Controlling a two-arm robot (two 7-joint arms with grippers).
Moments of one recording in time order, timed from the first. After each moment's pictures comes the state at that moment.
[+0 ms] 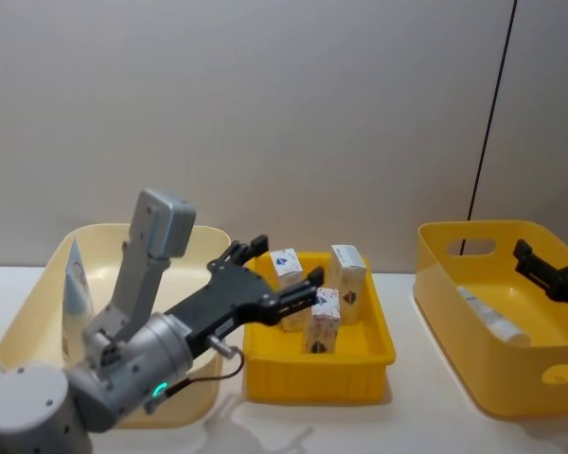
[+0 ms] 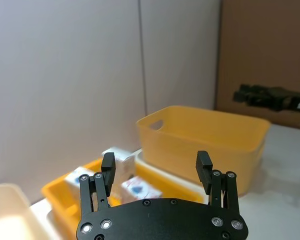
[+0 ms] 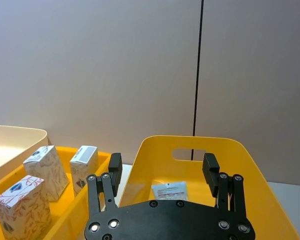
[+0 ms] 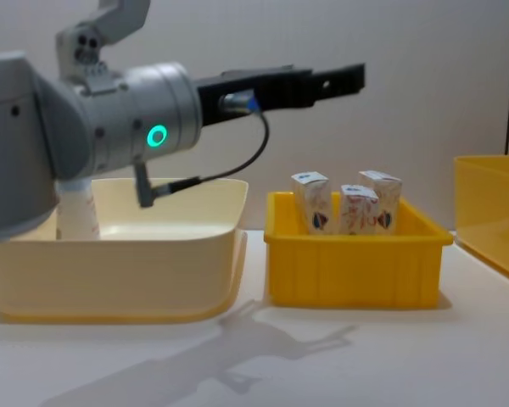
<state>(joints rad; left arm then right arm) -0.50 0.25 0.48 -1.49 -0.47 0.09 -0.38 0.25 0.45 0.00 -1.63 0.46 0.24 0.18</state>
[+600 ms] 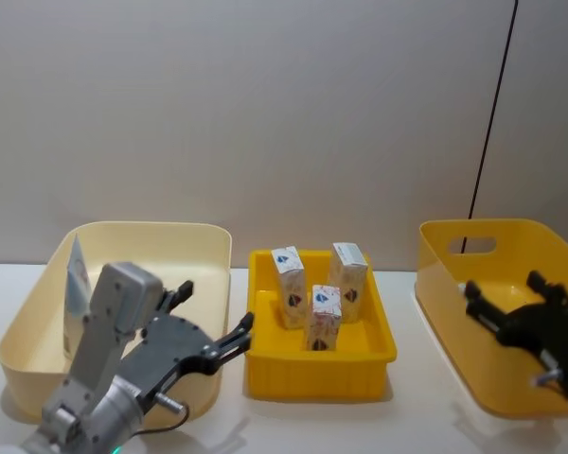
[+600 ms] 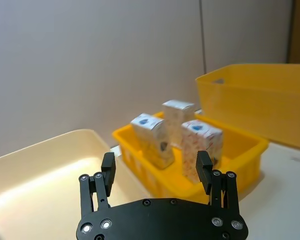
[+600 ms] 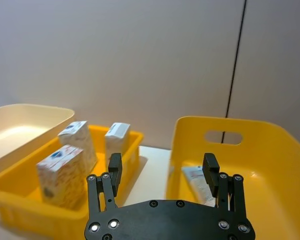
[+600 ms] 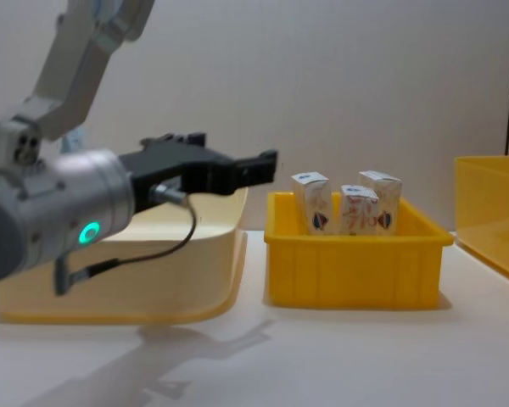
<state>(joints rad) -0.33 0.33 0.46 -1.58 -0.30 0.04 -0.15 0.14 0.41 -0.09 -1.68 0.39 0.16 0.14</state>
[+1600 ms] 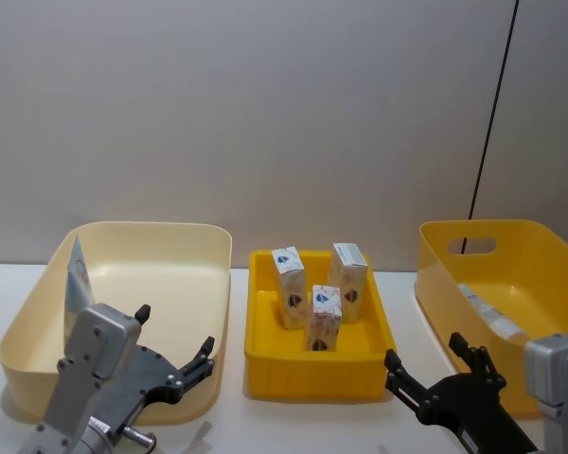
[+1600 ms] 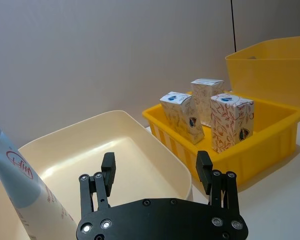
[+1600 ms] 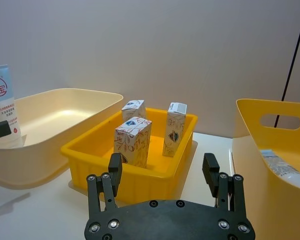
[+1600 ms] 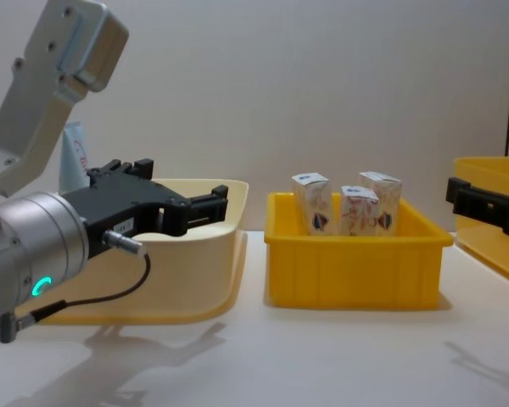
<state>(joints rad) -0.24 0.38 0.45 -1.63 -0.20 0.01 -0.01 -0.01 0.34 -0.23 -1.77 0.29 0.03 0.07</state>
